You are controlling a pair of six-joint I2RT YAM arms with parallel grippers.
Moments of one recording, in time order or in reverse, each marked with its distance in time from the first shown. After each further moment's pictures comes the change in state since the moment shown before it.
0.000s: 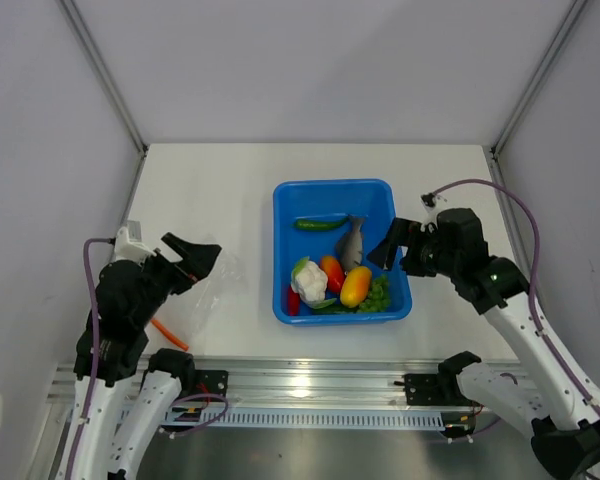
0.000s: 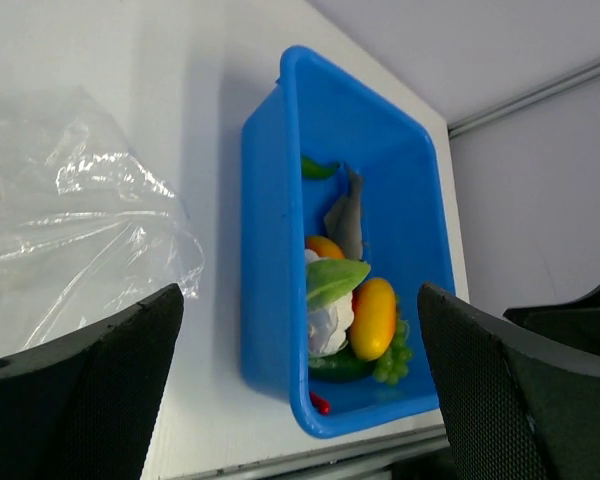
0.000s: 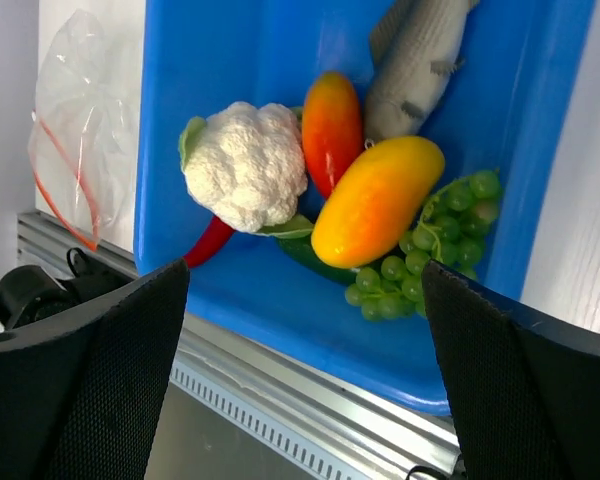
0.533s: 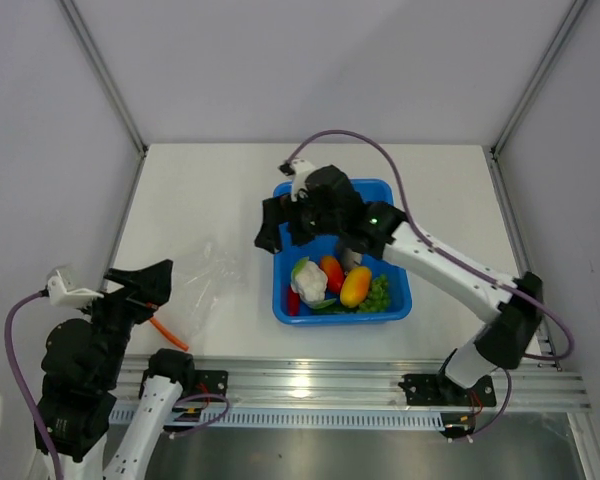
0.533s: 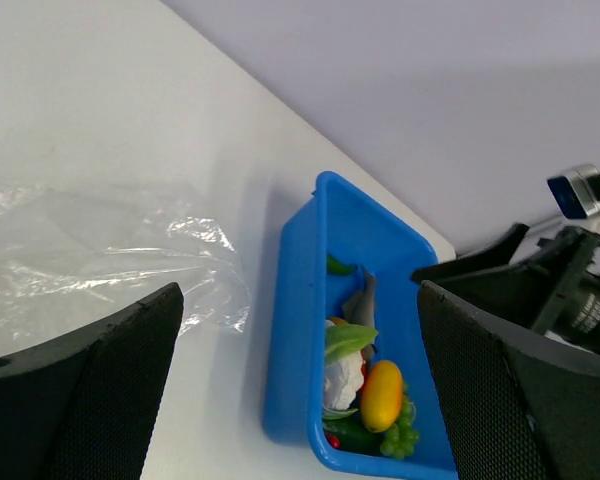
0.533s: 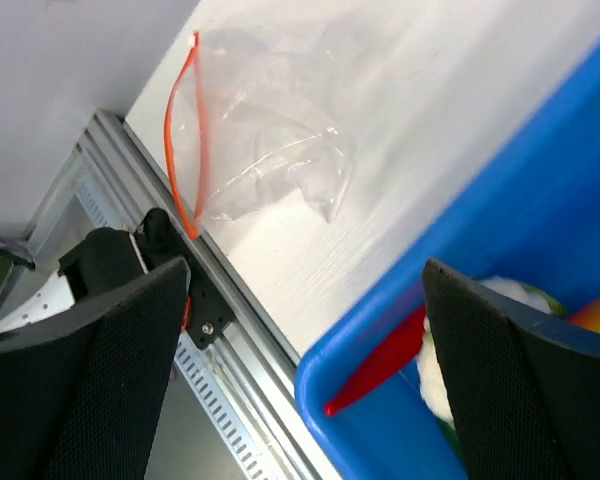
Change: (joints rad) left arm 0.000 -0.218 0.205 -0.251 -0.273 0.019; right arm 0.484 0.673 0.570 0.215 0.057 -0.122
